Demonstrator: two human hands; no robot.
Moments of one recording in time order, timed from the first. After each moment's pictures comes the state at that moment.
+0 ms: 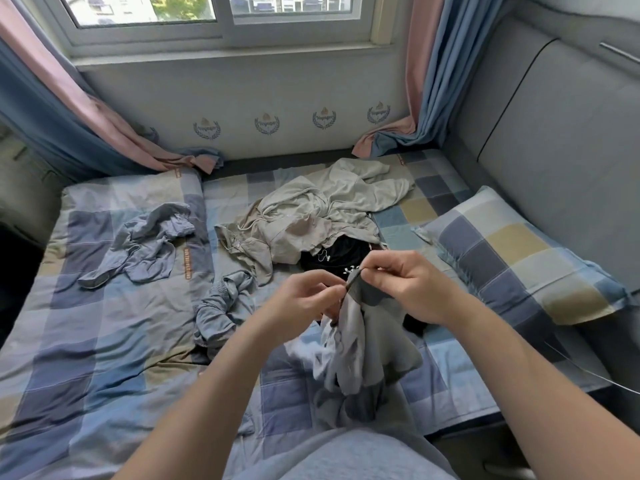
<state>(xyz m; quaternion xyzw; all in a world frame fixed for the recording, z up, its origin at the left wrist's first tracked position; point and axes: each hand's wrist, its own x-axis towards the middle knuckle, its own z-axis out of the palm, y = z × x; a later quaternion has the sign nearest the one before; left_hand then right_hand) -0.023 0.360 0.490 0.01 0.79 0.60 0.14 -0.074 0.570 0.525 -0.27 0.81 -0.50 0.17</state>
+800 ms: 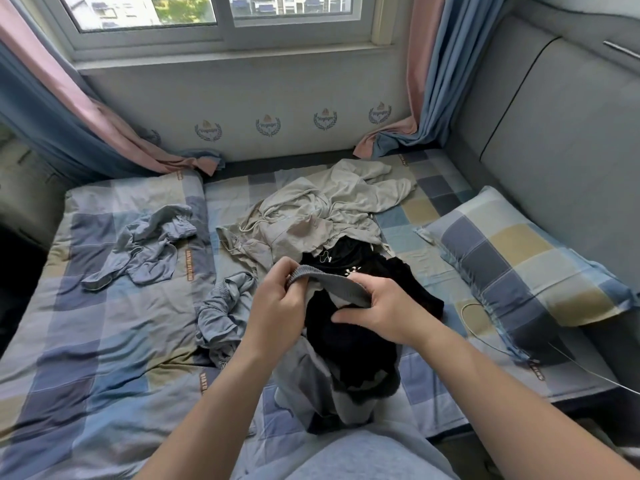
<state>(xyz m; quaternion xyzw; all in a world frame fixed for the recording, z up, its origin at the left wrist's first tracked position) -0.007 0.363 0.493 -0.10 0.78 0.61 -0.10 -0.066 0.552 0.470 -0.23 0.81 -0.50 0.22</state>
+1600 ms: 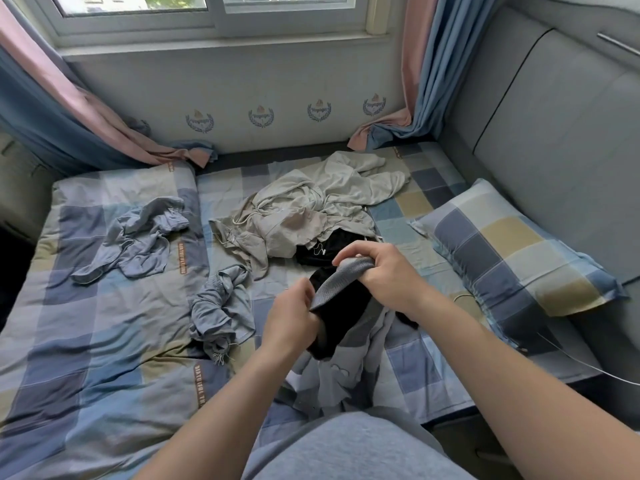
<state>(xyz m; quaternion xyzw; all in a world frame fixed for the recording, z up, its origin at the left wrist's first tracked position) -0.015 0.380 0.434 -0.13 0.91 0.39 0.04 -0.078 0.547 0.506 -0.15 0.82 -0.52 0.16</state>
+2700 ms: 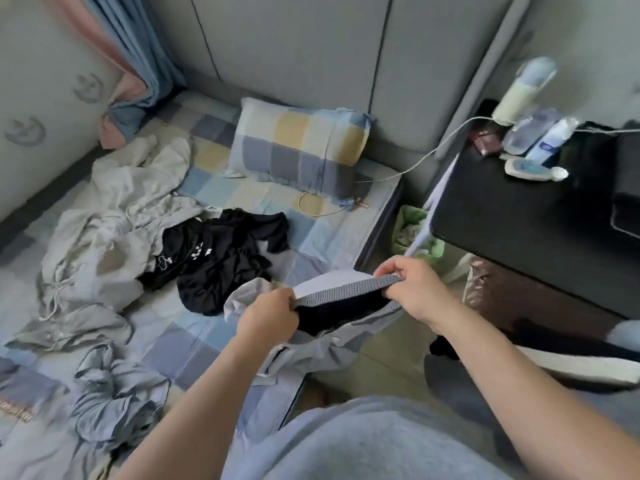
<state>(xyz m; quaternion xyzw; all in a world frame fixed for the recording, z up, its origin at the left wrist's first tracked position) 0.050 0.534 0.391 0.28 0.91 0.08 0.30 0.208 0.733 0.439 0.39 0.76 -0.52 0.02</state>
